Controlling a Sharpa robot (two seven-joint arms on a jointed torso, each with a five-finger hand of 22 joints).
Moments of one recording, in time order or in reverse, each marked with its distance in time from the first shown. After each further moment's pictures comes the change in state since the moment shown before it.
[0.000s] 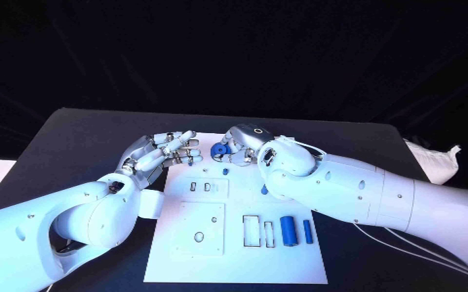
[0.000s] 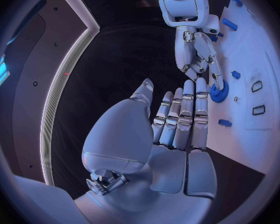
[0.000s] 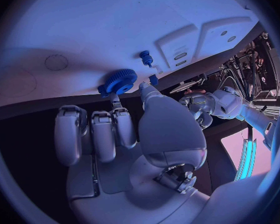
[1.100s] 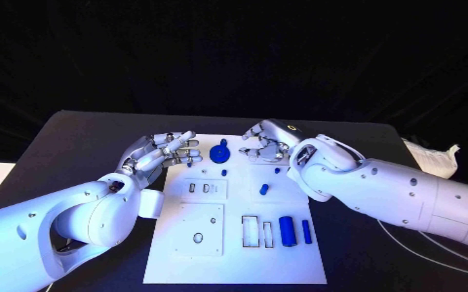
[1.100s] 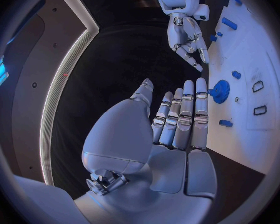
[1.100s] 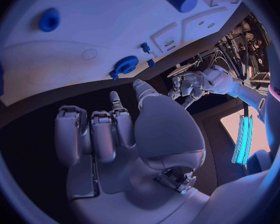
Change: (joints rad) left arm 0.000 -0.005 0.000 -0.005 0.000 0.000 -0.003; left_hand 0.000 0.000 0.000 0.000 0.000 0.000 0.000 -0.001 0.000 0.000 0.000 0.000 0.000 0.000 0.000 0.000 0.000 0.000 0.000 0.000 0.000 -0.001; right arm -0.010 -0.201 0.014 0.119 0.211 -0.107 0.170; right_hand 0.104 -0.007 0.022 -0.063 0.067 0.004 -0.001 0.004 -0.001 0.000 0.000 -0.002 0.001 0.000 0.000 0.002 0.000 0.000 0.002 -0.003 0.008 0.014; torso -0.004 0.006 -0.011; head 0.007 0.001
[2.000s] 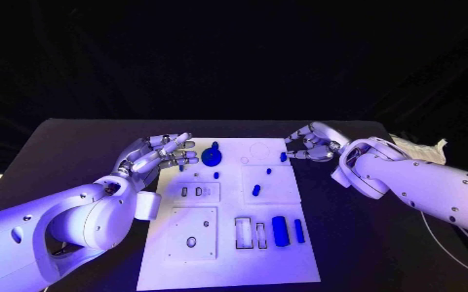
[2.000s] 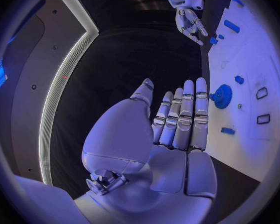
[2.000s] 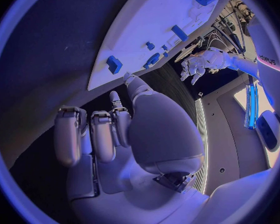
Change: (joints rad) left arm -0.001 -0.003 0.000 -0.008 0.002 0.005 0.001; left_hand 0.000 0.000 0.000 -0.006 0.000 0.000 0.000 0.000 0.000 0.000 0.000 0.000 0.000 0.000 0.000 -0.004 0.001 0.000 0.000 0.000 0.000 -0.001; right arm -0.033 -0.205 0.009 -0.130 0.369 0.107 0.311; right_hand 0.119 -0.029 0.031 -0.117 -0.064 0.000 0.000 -0.004 -0.003 0.000 0.000 -0.023 0.000 0.000 0.000 0.000 0.001 0.000 0.000 0.000 -0.004 -0.014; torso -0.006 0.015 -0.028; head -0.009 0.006
